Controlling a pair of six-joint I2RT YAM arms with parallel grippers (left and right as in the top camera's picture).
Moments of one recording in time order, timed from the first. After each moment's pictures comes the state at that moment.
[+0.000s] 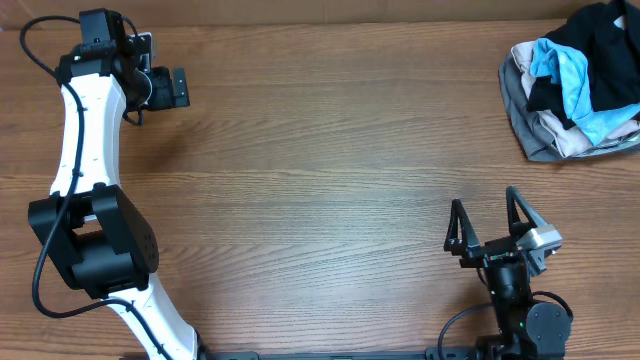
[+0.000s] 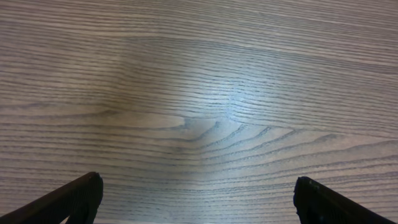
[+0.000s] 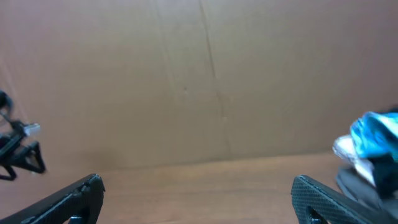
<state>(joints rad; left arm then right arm) 0.20 2.05 1.86 -0.94 0.12 0.02 0.07 0.02 0.02 0.20 -0.14 0.25</state>
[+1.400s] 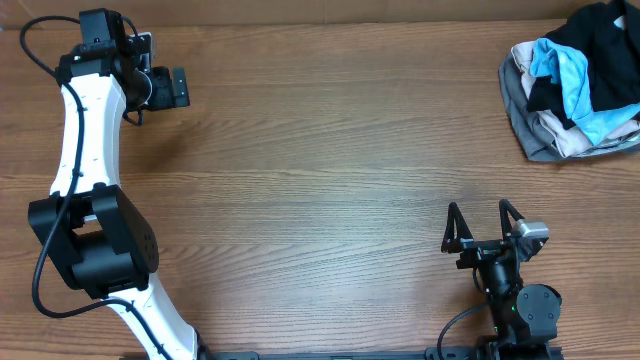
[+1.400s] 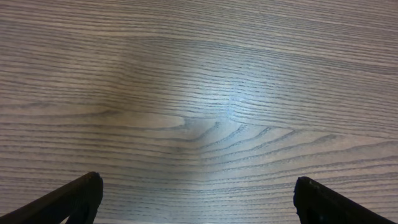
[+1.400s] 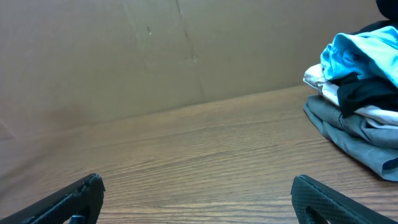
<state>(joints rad) 0.20 2.05 1.86 -0.94 0.12 0.01 0.05 0.01 0.02 -0.03 -0.08 0.25</state>
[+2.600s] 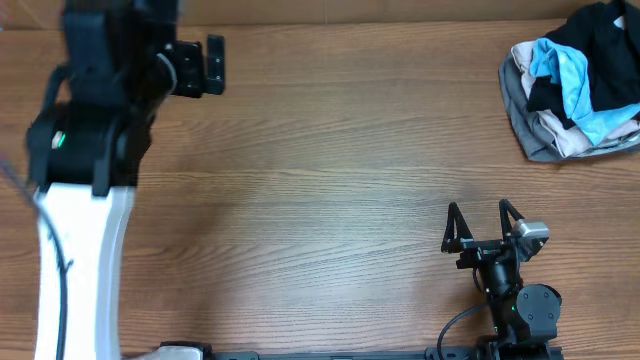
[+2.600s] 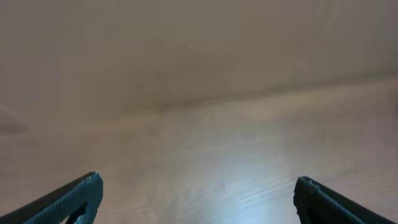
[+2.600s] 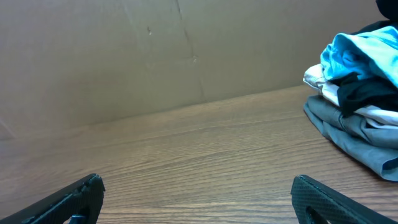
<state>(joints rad) -0.09 1.46 1.84 -0.88 0.02 0.03 0.05 0.01 0.02 -0.03 -0.08 0.25</state>
